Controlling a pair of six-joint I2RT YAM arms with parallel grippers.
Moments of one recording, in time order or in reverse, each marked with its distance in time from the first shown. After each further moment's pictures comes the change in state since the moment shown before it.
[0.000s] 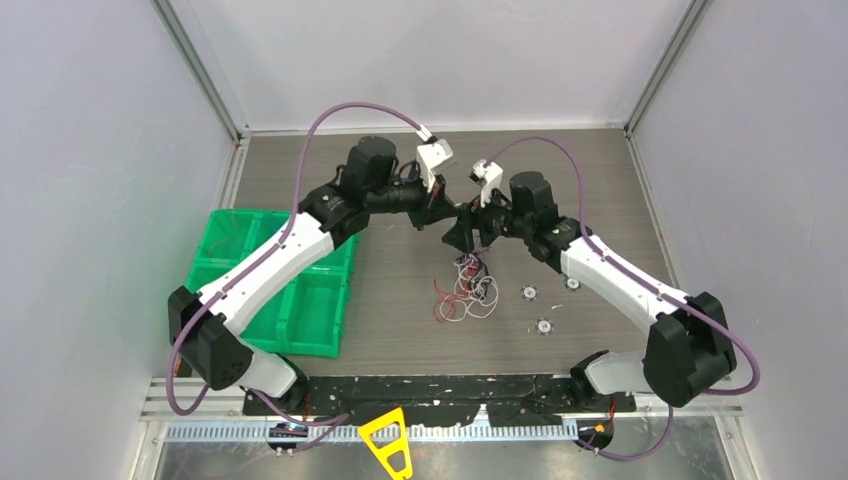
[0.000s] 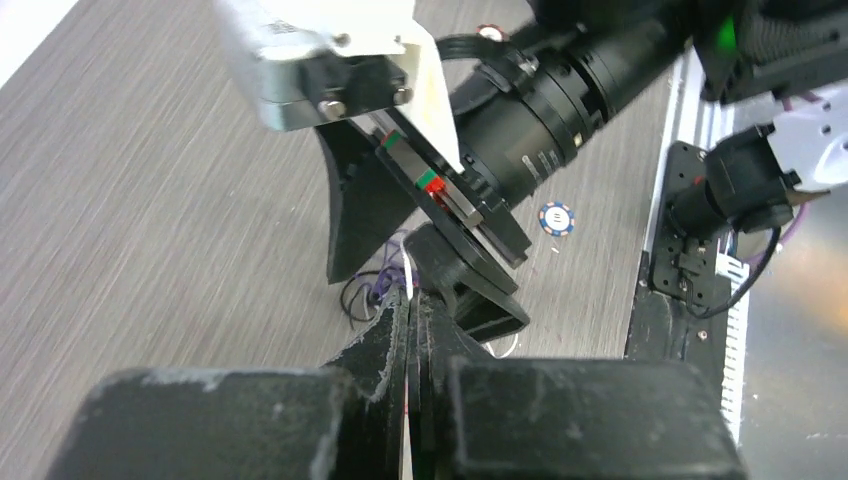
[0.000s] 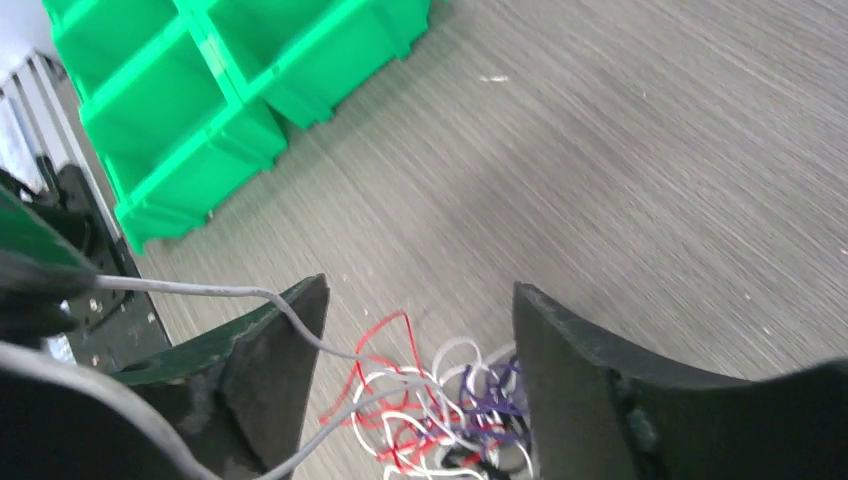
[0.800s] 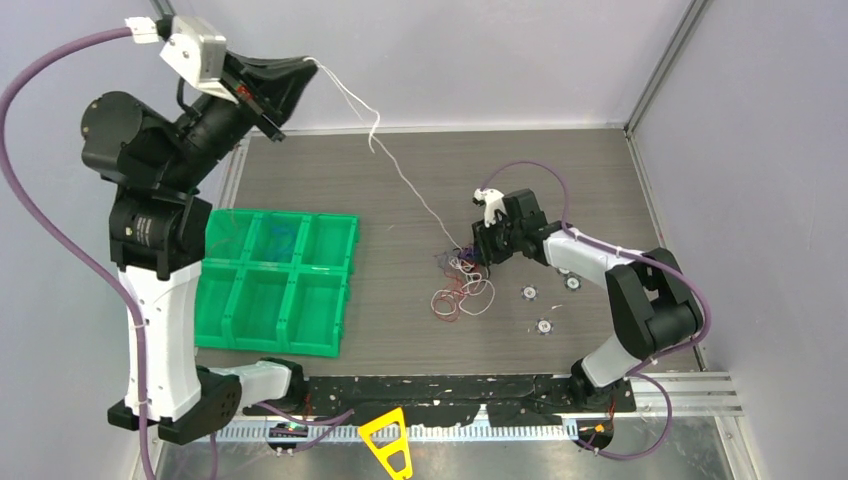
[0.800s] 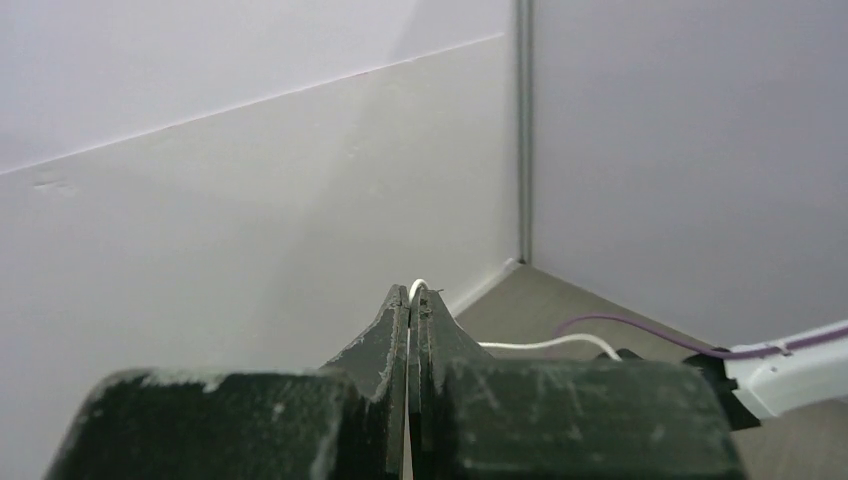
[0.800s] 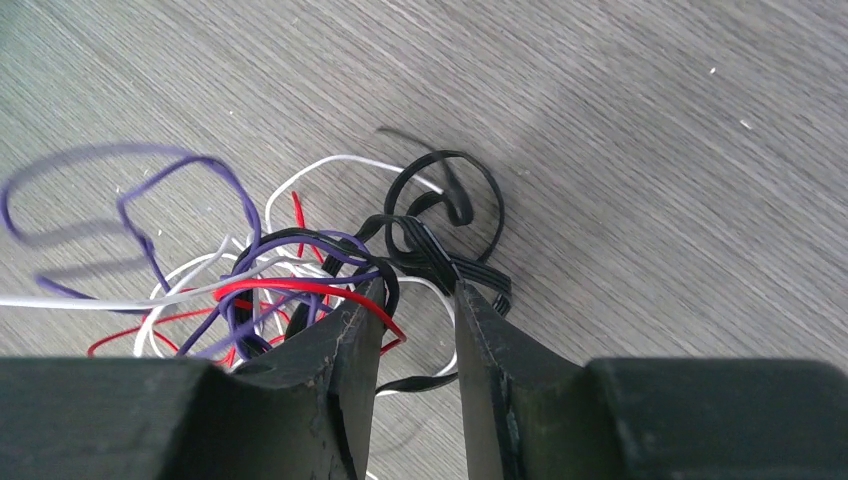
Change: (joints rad) left arm 0.449 -0.228 0.623 -0.085 -0.024 -0.163; right arm -0.064 0.248 -0.097 0.015 0.151 -0.082
